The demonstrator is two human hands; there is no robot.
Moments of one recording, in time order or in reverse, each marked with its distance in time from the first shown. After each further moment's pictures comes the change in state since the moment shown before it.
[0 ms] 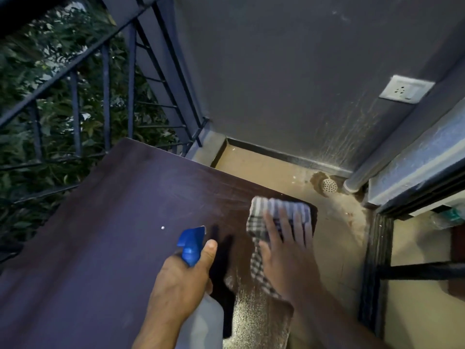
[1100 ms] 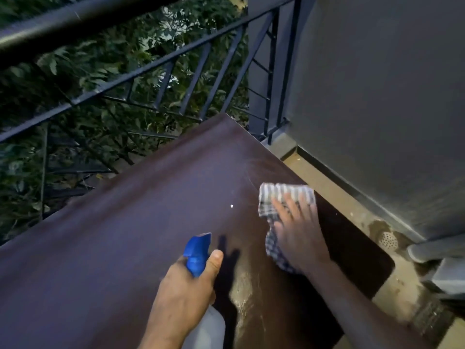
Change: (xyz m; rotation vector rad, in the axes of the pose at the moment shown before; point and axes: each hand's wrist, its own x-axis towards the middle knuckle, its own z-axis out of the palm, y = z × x) left_hand -0.040 -0.071 -0.052 -0.180 0.202 -0.199; right_hand 0.086 -0.078 0.006 -0.174 -0.093 -0.494
